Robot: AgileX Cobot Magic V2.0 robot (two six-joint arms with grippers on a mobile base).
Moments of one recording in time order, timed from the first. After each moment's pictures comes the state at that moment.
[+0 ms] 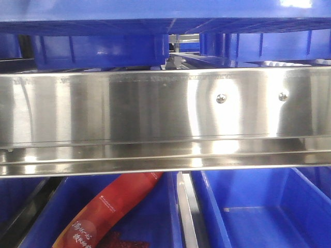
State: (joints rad) left arm -0.22 1.45 -1.84 0.18 1.31 -0.19; right arm 0.10 1.35 -1.77 0.16 1.30 -0.06
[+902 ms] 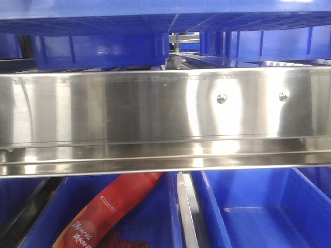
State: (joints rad) left arm -0.22 1.45 -1.84 0.18 1.31 -0.19; right arm 0.10 1.35 -1.77 0.16 1.27 -0.06
